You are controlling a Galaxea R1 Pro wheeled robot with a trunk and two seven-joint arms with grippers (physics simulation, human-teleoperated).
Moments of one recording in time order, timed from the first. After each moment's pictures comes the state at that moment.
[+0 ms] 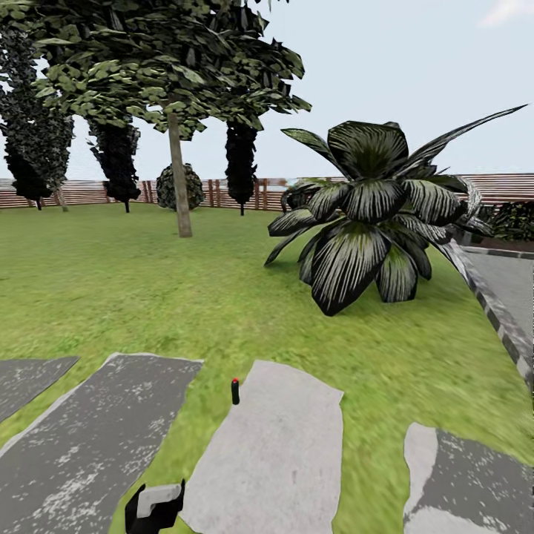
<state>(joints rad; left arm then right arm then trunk) -0.28 0.00 0.11 -0.34 -0.01 -0.57 -0.01 -0.01 -0.01 -0.04 -0.57 -0.01 0.00 0.00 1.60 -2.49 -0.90</state>
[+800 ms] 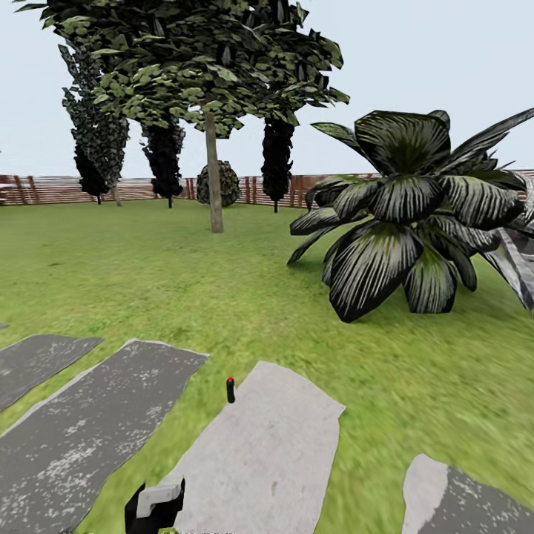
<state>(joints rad) -0.28 0.00 0.11 -0.34 -0.01 -0.57 -0.01 -0.01 -0.01 -0.04 -0.57 -0.01 0.00 0.00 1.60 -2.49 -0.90</state>
